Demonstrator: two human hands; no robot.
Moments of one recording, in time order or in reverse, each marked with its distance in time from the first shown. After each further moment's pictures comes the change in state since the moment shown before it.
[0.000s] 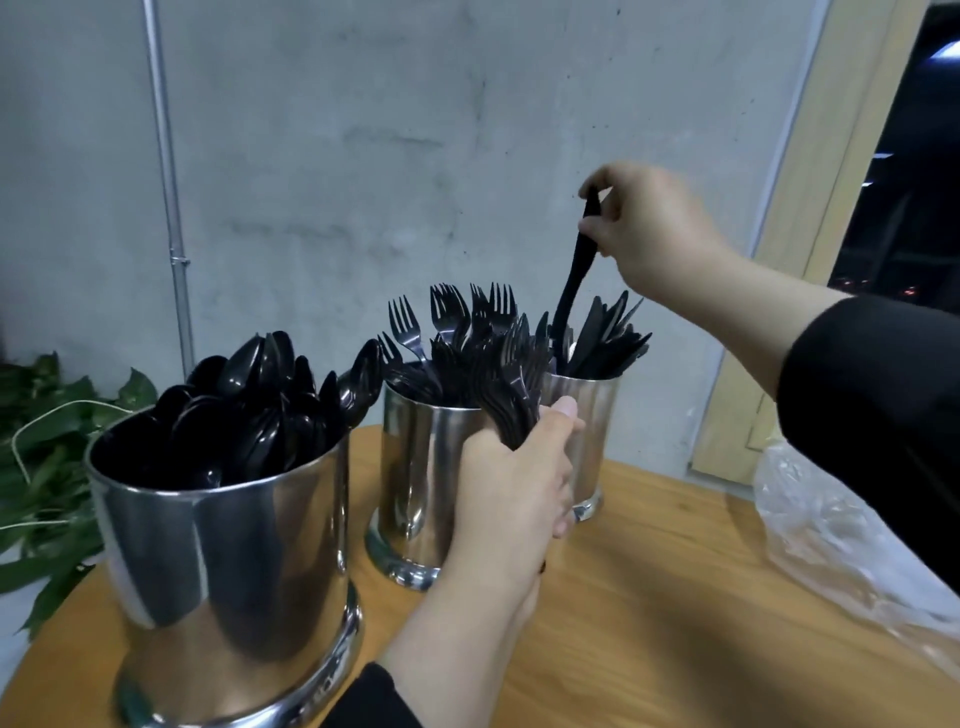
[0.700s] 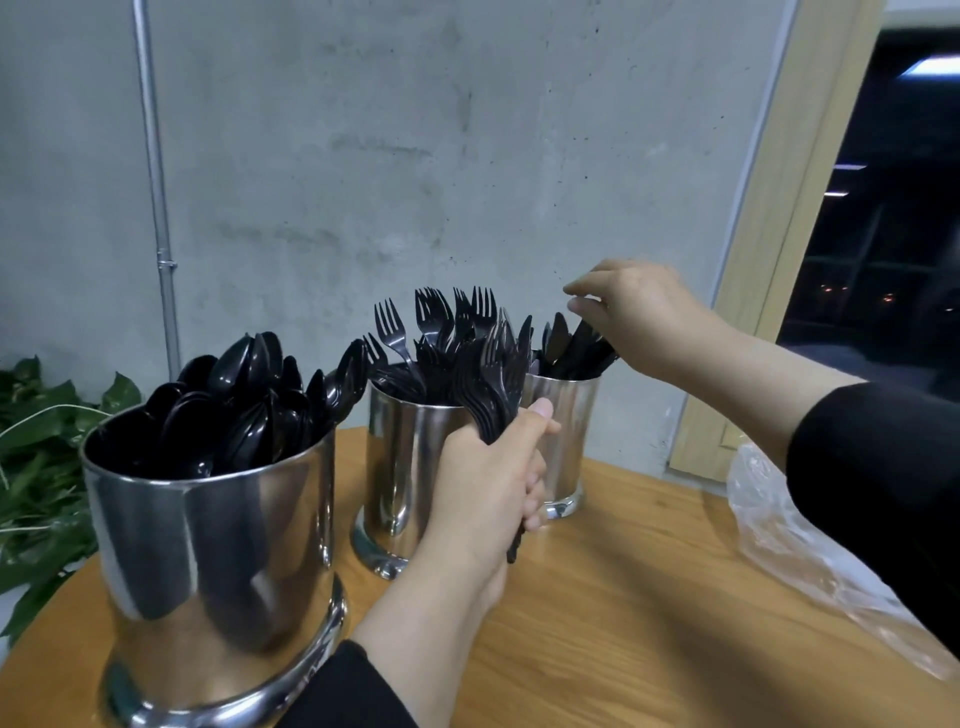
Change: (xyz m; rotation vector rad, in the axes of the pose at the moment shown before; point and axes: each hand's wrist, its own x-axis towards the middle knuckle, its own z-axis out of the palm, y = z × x) left_hand 0.001 0.000 -0.007 0.030 -0.068 -0.014; right_hand -0.052 0.028 0.006 -0.308 -0.181 -0.156
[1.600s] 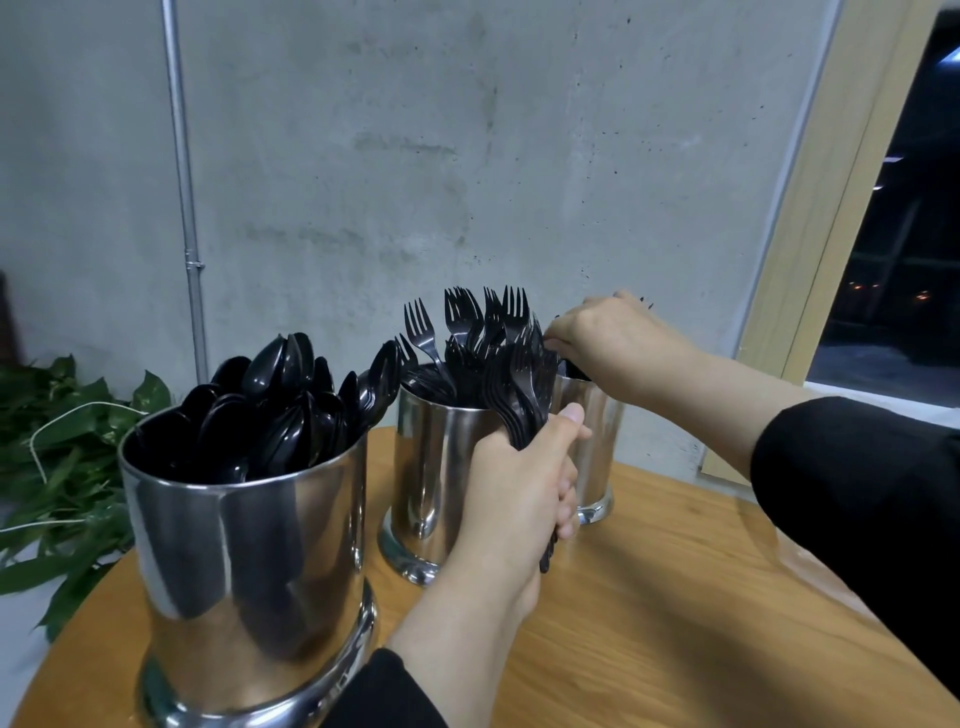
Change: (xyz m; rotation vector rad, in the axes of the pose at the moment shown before) left_hand 0.004 -0.004 -0.003 -0.031 0.009 -0.024; right_hand 0.016 -0.021 0.049 -0.236 -0.060 -0.257
